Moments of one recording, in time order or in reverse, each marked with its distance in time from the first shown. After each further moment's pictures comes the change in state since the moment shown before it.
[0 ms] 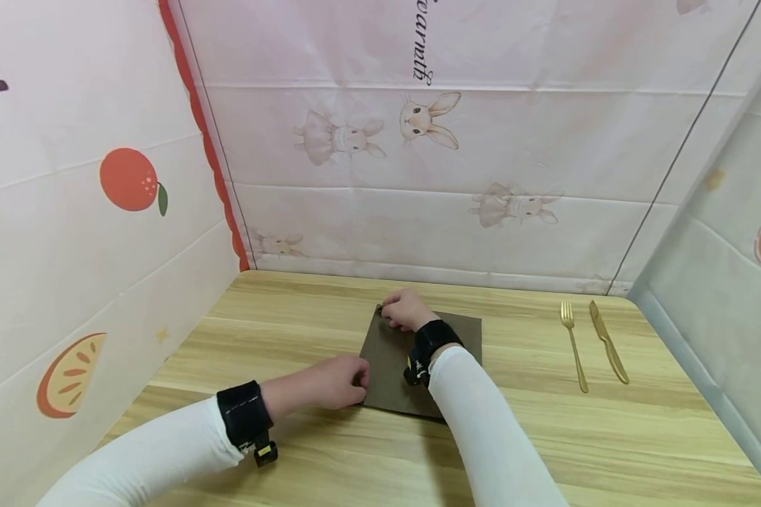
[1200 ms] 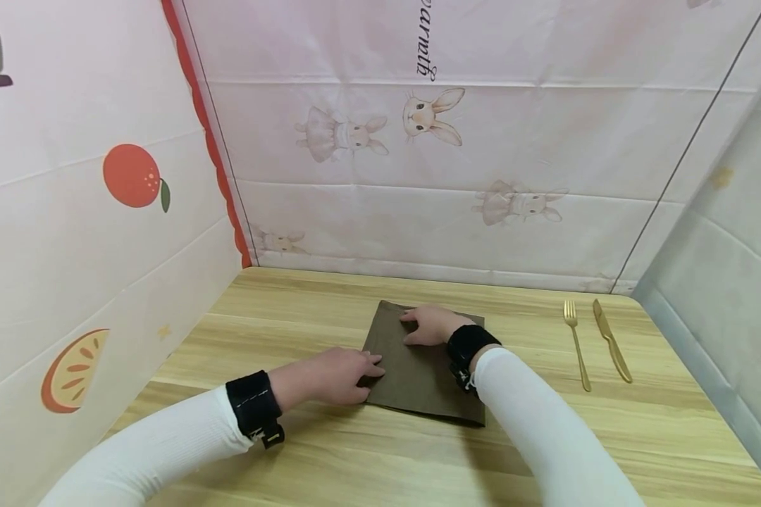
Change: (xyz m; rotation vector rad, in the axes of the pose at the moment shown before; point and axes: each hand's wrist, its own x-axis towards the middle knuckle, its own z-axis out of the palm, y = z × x) left_hand 0.006 0.011 -0.008 0.487 -0.092 0.121; right_hand -0.024 0.032 -0.033 -0.754 -0.248 -0.296
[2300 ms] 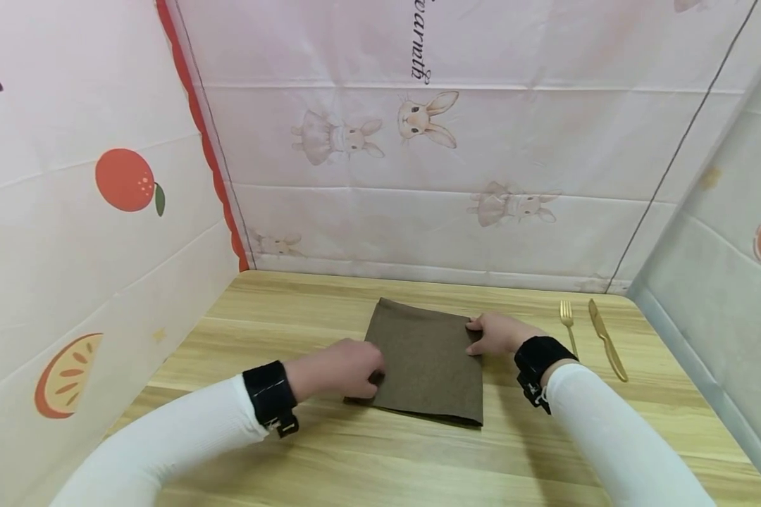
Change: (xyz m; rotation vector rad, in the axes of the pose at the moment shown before) left_hand 0.023 0.013 -0.011 0.054 0.073 0.022; right_hand -0.096 0.077 -0.012 0.039 0.036 0.117
